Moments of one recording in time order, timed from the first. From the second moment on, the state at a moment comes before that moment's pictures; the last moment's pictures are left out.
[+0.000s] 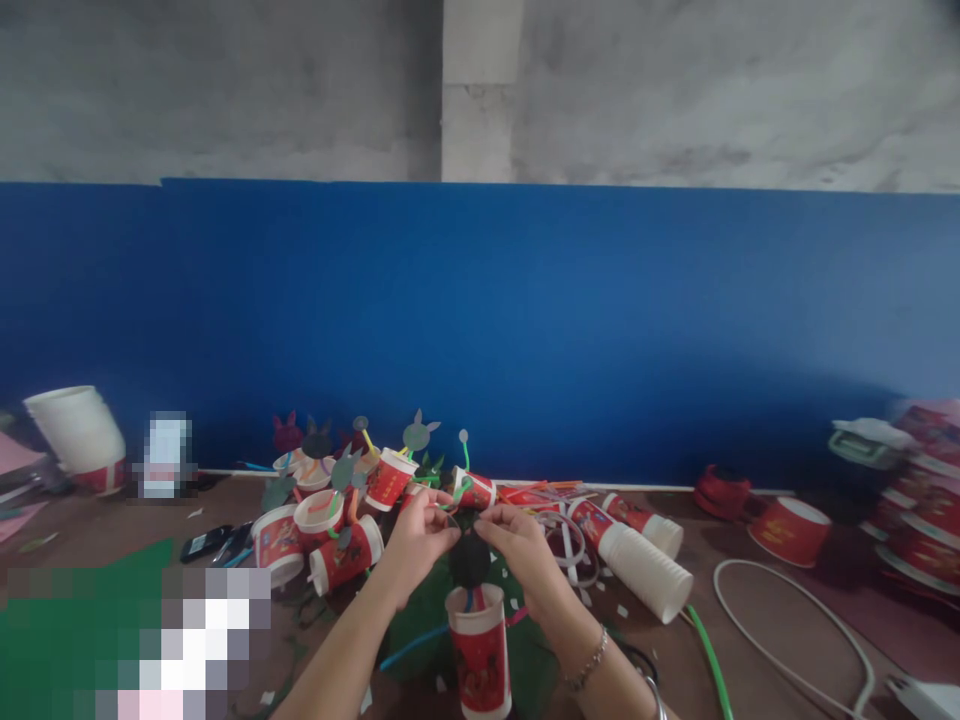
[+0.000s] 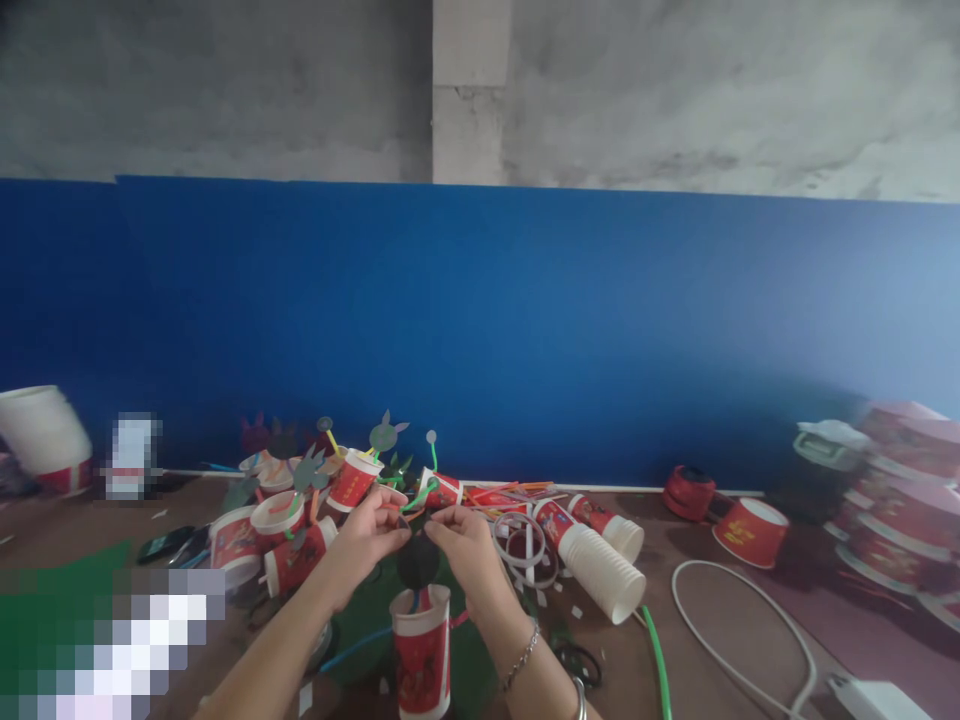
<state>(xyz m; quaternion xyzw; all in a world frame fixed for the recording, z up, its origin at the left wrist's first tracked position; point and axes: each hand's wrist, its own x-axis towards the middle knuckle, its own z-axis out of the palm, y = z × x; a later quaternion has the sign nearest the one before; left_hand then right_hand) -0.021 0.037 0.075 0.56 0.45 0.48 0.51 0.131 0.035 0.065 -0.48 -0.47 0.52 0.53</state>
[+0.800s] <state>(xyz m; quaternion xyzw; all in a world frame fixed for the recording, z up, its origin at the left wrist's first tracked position) -0.019 0.034 0.080 0.54 0.46 0.49 0.50 0.132 0.033 0.067 -0.49 -0.48 0.51 0.52</state>
